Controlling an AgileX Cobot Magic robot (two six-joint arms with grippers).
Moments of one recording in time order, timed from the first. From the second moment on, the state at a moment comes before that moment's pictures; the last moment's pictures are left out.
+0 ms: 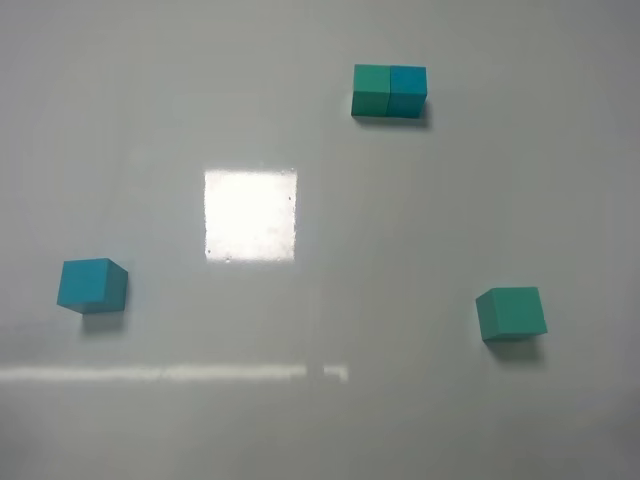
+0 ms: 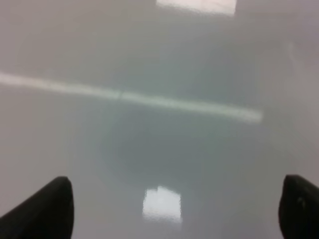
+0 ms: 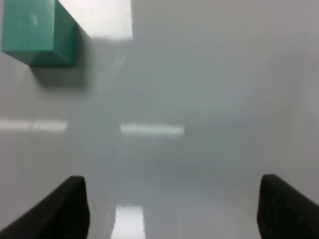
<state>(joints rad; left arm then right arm) 0.10 0.00 -0.50 0.00 1.05 -0.10 0.11 -0.01 -0.50 -0.05 0.98 0.05</state>
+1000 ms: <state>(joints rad) 0.10 0.00 -0.50 0.00 1.05 -0.10 0.11 -0.01 -0.50 -0.05 0.98 0.05</state>
